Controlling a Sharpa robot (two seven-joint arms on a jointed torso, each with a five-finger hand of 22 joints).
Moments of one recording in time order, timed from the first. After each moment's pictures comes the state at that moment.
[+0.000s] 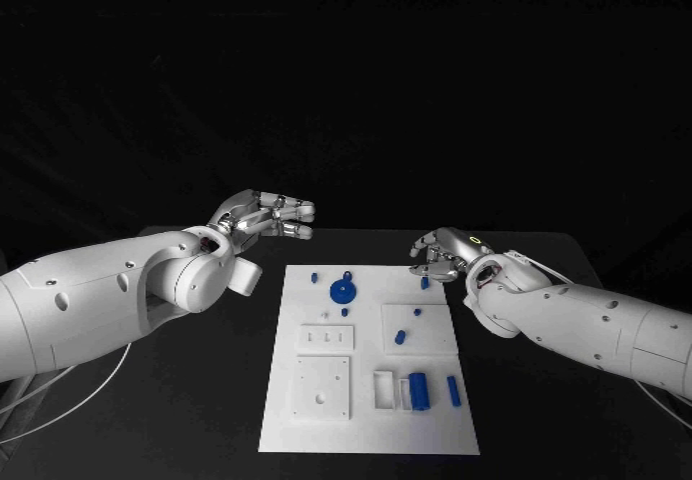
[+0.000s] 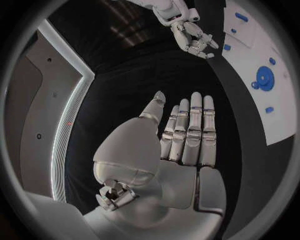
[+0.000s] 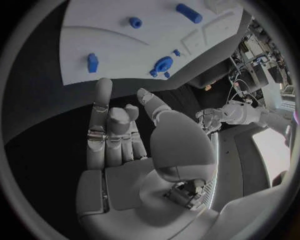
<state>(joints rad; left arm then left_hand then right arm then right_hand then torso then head) 1.41 -0.79 -0.15 1.38 -0.14 -0.23 0.31 1.31 0.09 0.00 -0.13 0.08 0.99 0.15 0.07 0.07 1.16 0.11 0.06 0.06 1.24 0.09 0.08 0.09 0.05 0.97 0.07 0.28 0.08 1.23 -0.65 -0.11 1.14 -1.31 -0.51 -0.08 1.23 -0.09 0.29 -0.17 0.29 0.95 0.10 0.10 0.51 1.21 -0.02 0.94 0.97 1.44 -0.08 1.01 1.02 0.07 1.46 -0.11 0.18 0.83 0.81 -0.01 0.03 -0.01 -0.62</state>
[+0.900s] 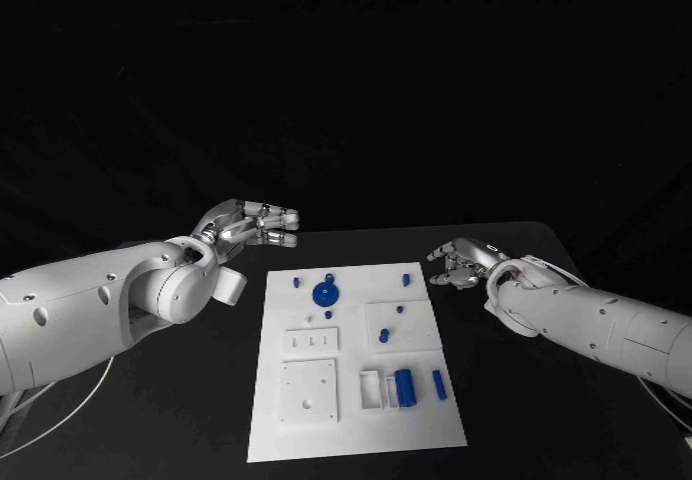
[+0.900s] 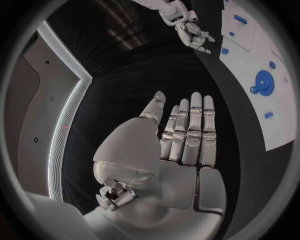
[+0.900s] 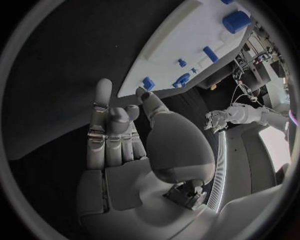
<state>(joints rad) 1.39 -0.80 -0.15 1.37 -0.14 -0.22 0.31 1.31 0.09 0.00 -0.13 0.08 0.99 0.15 0.07 0.07 1.16 0.11 0.06 0.06 1.24 0.09 0.08 0.09 0.05 0.97 0.07 0.28 0.08 1.18 -0.63 -0.11 0.89 -1.23 -0.42 0.14 1.27 -0.06 0.12 -0.21 0.38 0.89 0.08 0.10 0.06 1.20 -0.04 0.92 0.94 1.44 -0.09 1.01 1.00 0.07 1.45 -0.11 0.18 0.85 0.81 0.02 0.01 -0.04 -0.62</state>
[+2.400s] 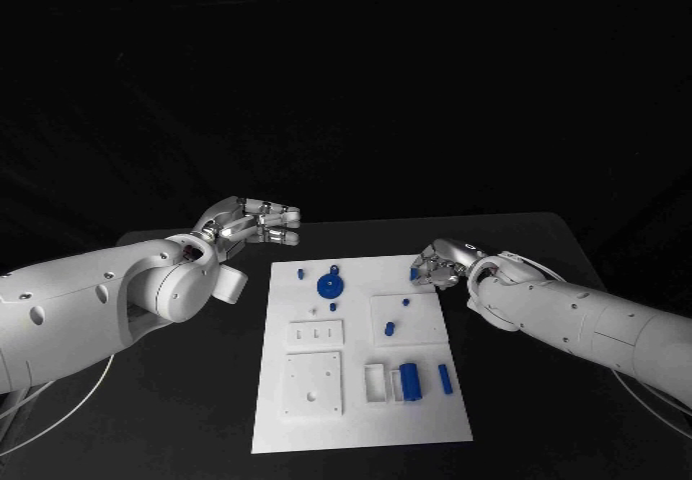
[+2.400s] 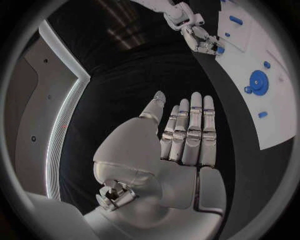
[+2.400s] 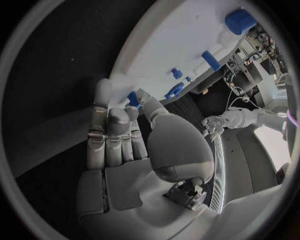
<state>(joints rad) 1.39 -0.80 -0.15 1.39 -0.14 -0.21 0.31 1.31 0.09 0.00 -0.13 0.08 0.99 0.15 0.07 0.07 1.16 0.11 0.06 0.06 1.24 0.09 0.08 0.09 0.05 0.97 0.07 0.28 0.08 1.17 -0.56 -0.11 0.83 -1.25 -0.37 0.17 1.23 0.00 0.18 -0.24 0.26 1.10 0.09 0.09 0.06 1.20 -0.02 0.95 0.96 1.44 -0.09 1.02 1.02 0.07 1.46 -0.11 0.18 0.86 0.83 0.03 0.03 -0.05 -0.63</state>
